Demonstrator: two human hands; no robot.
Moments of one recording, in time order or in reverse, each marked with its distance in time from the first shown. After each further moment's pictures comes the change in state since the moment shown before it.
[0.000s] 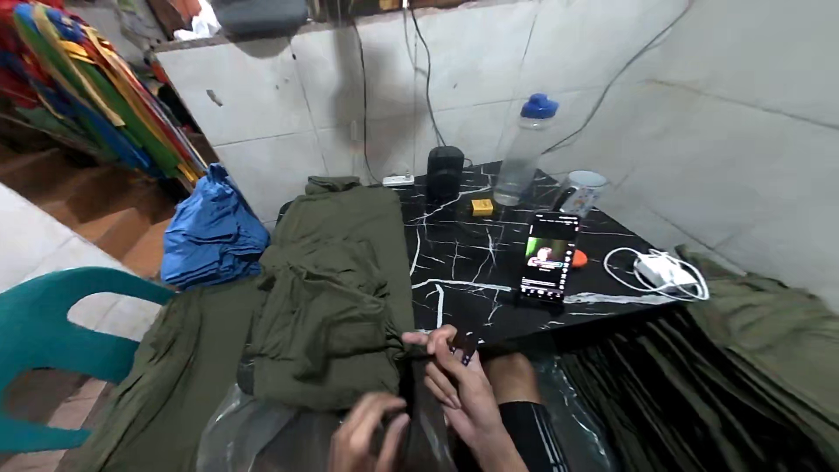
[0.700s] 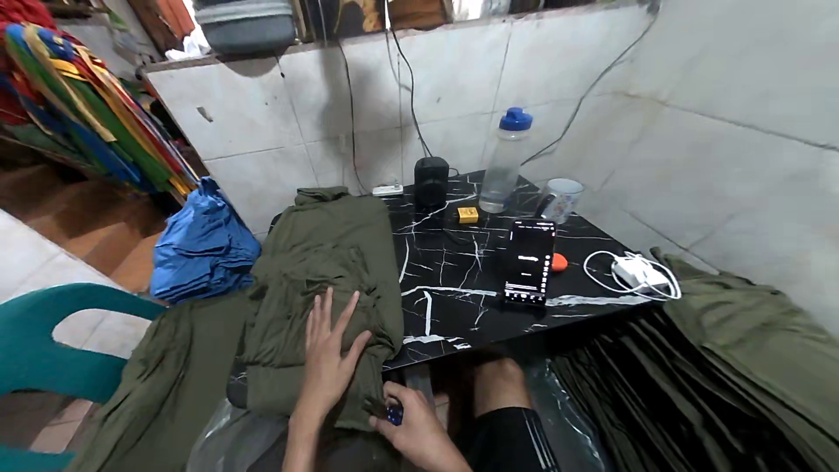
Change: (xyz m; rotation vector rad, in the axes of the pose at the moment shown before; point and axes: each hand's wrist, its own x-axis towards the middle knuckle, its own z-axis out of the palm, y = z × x) left_hand 0.112 -0.074 -0.011 0.374 0.095 0.017; right_hand -0.020 0.055 -0.014 -1.033 -0.195 0.431
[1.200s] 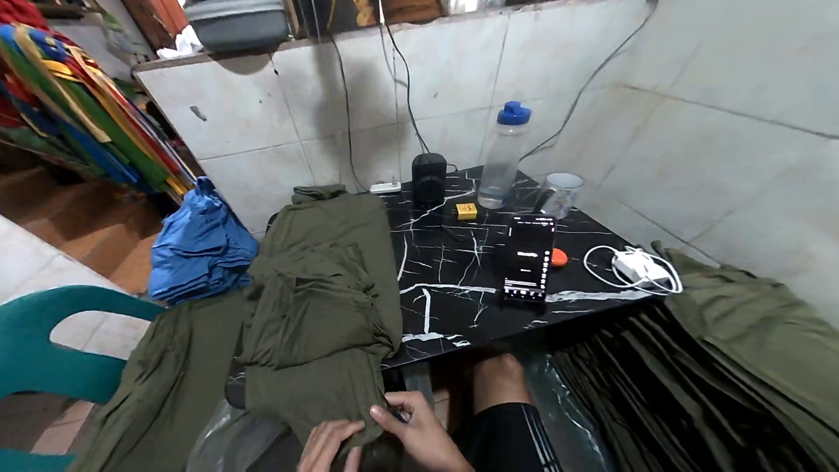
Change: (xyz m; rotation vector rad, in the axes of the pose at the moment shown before) left_hand -0.147 0.018 -0.015 -0.273 0.055 0.072; right_hand -0.005 0.016 0.011 0.458 0.055 -0.260
